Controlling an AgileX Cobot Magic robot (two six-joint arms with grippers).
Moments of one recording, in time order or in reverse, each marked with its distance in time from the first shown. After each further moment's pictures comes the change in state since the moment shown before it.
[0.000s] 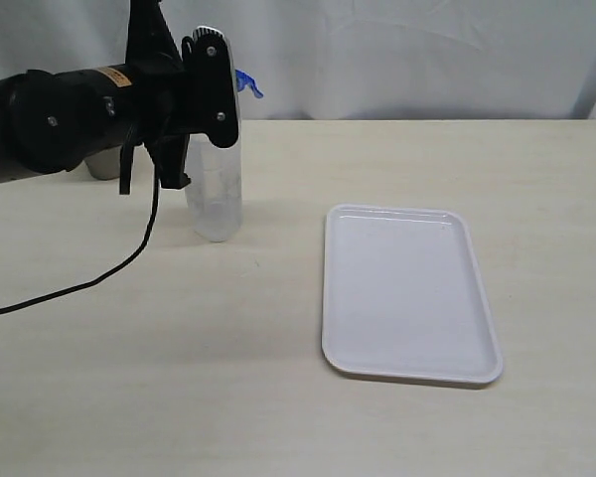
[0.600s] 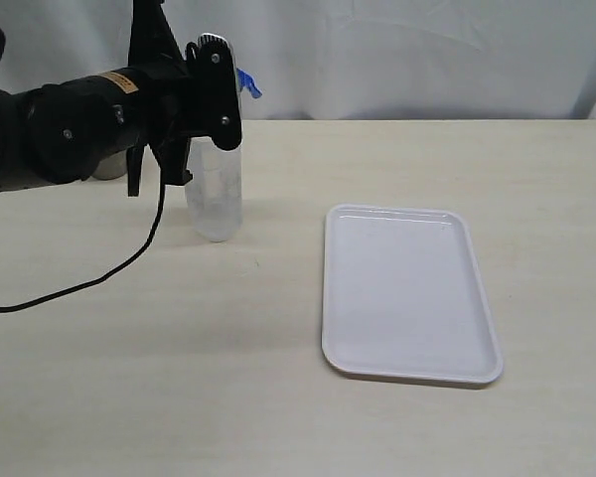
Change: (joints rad) left arm 0.000 0.037 0.000 0.021 -0.091 0.002; right arm 0.000 0.000 0.000 0.000 0.000 0.000
